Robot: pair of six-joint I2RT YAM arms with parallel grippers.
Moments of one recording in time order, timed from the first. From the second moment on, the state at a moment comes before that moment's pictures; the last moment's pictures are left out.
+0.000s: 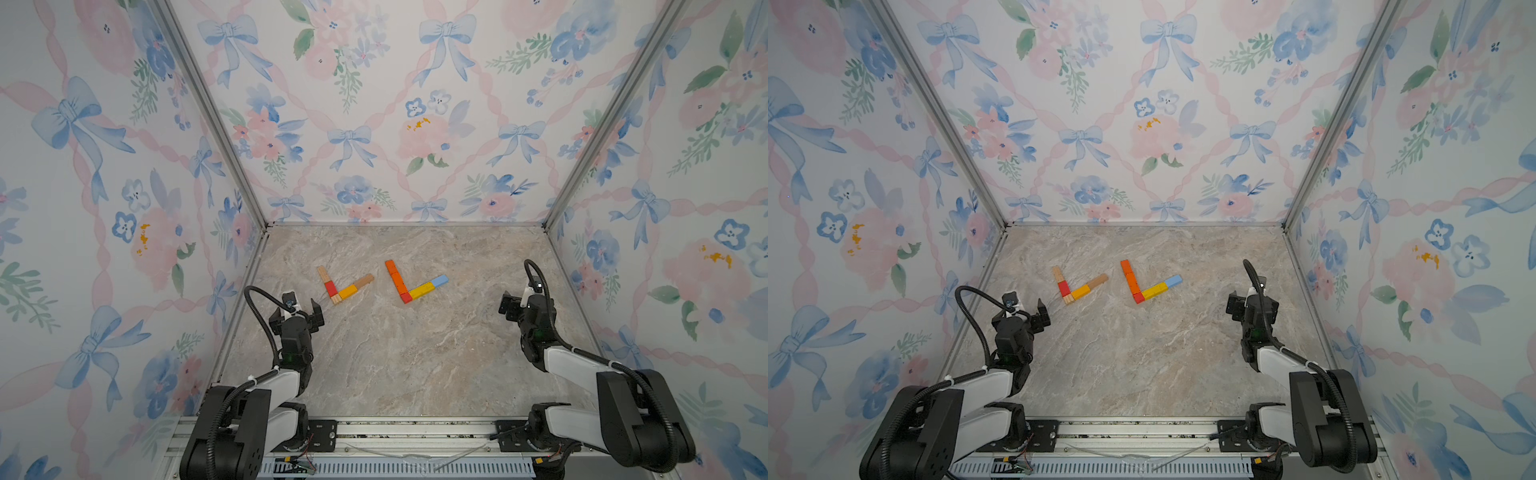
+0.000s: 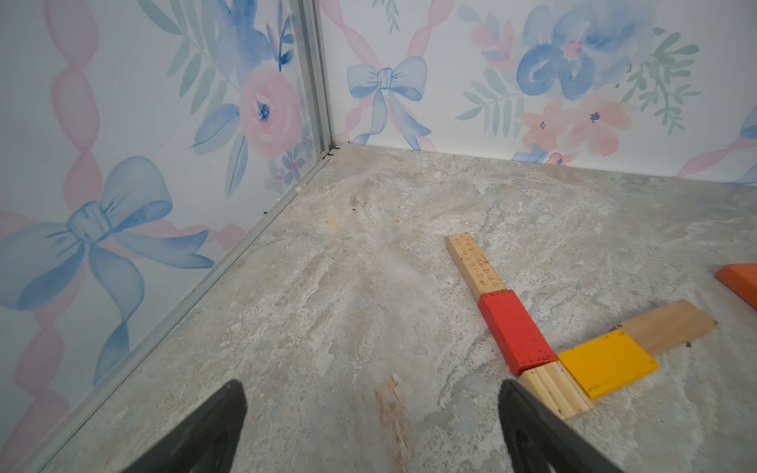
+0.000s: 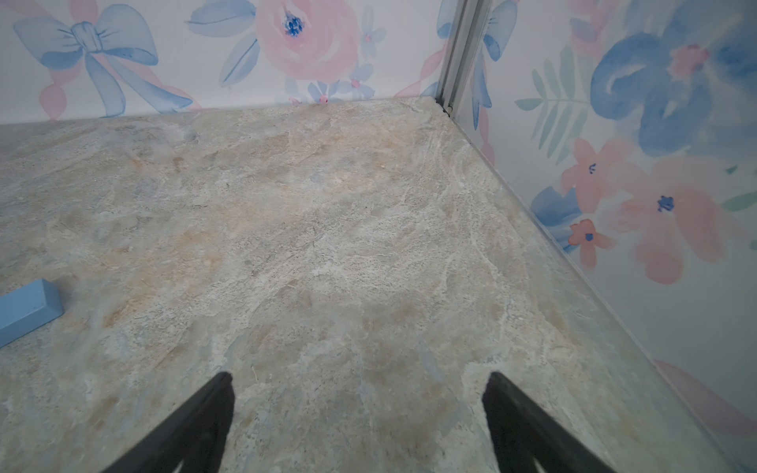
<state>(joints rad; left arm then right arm) -0.08 1.19 0.11 0.83 -0.39 -0.06 0.07 1.29 0.34 0.55 0.29 0.07</state>
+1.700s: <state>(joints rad) -0.05 1.54 0.24 1.07 -0.21 -0.01 0.05 1.54 0.39 0.79 0.14 -0.01</state>
